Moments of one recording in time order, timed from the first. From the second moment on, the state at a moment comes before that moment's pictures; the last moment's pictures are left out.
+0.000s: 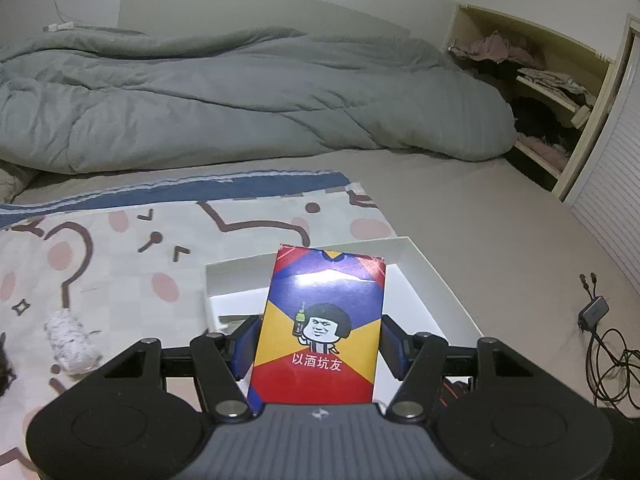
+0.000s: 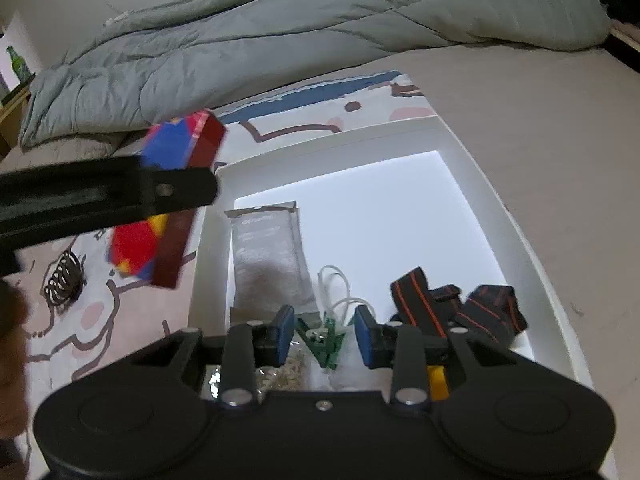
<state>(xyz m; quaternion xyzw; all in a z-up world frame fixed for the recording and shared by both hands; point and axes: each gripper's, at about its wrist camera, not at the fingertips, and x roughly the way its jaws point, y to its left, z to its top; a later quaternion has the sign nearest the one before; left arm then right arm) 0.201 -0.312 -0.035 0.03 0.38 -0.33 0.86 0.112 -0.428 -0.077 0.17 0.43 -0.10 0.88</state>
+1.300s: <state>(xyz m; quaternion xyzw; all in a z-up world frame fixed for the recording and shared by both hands) 0.228 -0.324 -0.059 0.04 0.43 -0.31 0.85 0.087 -0.463 -0.060 0.18 0.41 -0.14 0.88</state>
